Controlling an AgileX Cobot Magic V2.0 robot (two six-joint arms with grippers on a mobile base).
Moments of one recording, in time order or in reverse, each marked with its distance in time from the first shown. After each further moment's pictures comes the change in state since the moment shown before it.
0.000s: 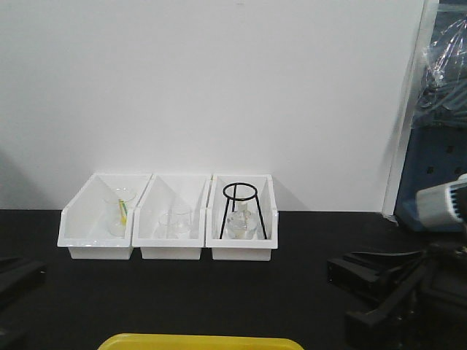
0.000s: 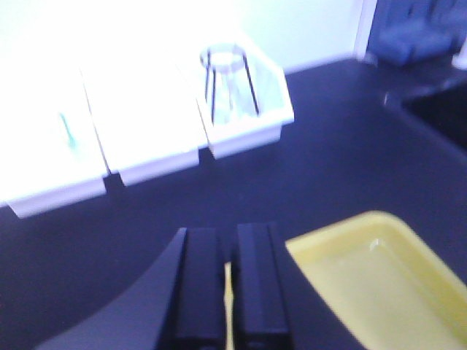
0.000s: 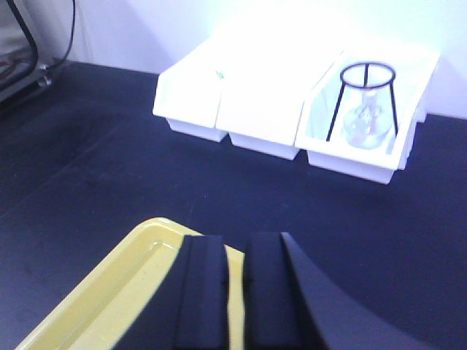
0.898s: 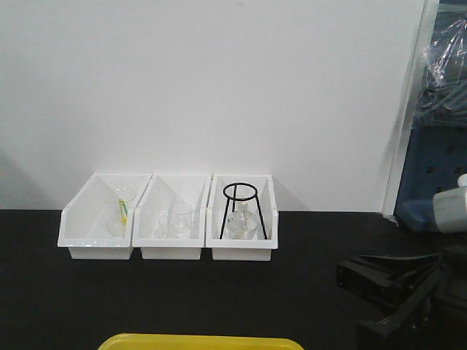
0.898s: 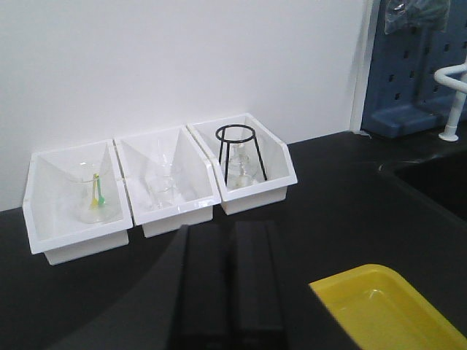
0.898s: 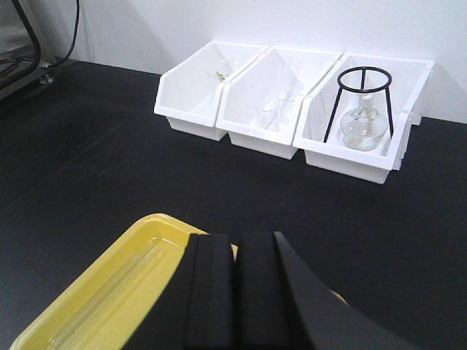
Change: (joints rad) left arm 0.000 -0.182 0.002 0.018 0.051 0.006; right arm 0.000 -0.030 0.002 -0.008 0.031 -0.002
